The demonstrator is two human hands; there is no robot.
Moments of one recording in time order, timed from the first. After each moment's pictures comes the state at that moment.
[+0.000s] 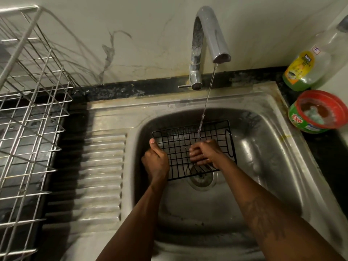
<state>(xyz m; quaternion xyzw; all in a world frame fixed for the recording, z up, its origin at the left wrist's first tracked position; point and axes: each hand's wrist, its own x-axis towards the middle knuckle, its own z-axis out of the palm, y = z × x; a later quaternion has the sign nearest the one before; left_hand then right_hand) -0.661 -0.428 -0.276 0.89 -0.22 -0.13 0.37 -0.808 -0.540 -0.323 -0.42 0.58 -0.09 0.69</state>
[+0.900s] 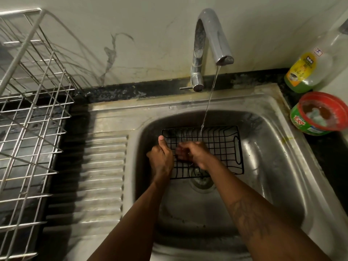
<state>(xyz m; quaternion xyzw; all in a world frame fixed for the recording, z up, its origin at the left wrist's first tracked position) -0.653 -0.449 -0.299 0.86 -0.28 -0.19 0.39 -0.761 -0.527 -0.325 -0.32 0.52 -0.15 0.78</state>
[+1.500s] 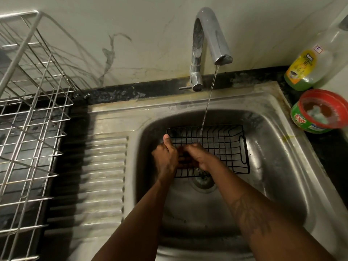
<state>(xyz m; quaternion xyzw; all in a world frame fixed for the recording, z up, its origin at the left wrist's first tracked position) -0.663 -0.456 -0.284 0.86 -0.28 -0.20 0.37 -0.761 -0.525 -0.320 -0.35 0.50 -0.11 0.78</state>
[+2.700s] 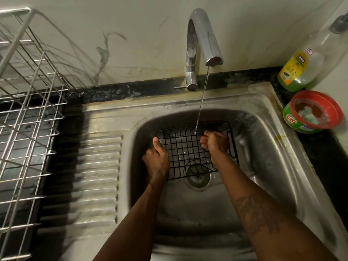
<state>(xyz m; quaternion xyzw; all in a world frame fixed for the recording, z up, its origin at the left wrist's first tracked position) -0.659 -0.439 -0.288 0.87 -0.23 -0.19 0.38 -0.801 -0.560 -0.324 -0.25 0.68 -0.35 0.59</state>
